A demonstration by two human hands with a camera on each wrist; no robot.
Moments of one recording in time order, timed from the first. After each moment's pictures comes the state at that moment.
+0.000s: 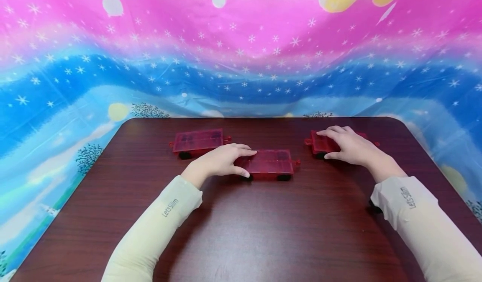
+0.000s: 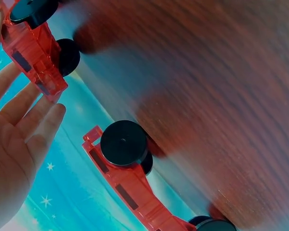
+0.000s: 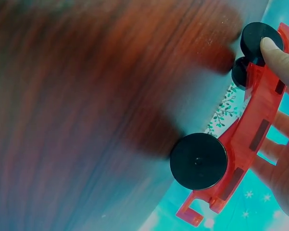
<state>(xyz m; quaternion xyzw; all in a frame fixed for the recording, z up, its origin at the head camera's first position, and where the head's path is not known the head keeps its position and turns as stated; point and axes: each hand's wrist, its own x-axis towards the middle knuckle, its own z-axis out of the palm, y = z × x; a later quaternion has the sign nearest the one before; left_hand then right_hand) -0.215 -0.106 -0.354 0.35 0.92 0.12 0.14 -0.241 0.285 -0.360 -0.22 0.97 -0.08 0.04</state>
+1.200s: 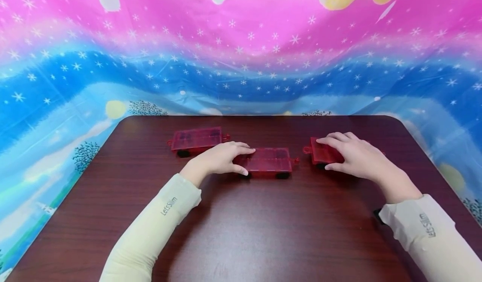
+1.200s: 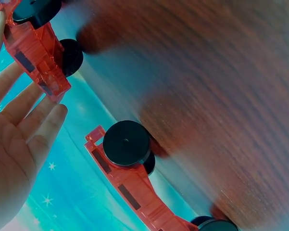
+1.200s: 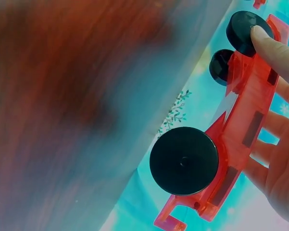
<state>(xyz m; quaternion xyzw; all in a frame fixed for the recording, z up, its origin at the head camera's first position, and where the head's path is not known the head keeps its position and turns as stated) -0.216 -0.106 -0.352 0.35 0.92 0.12 0.14 -0.190 0.273 -0.338 -0.25 0.97 -0.05 0.00</state>
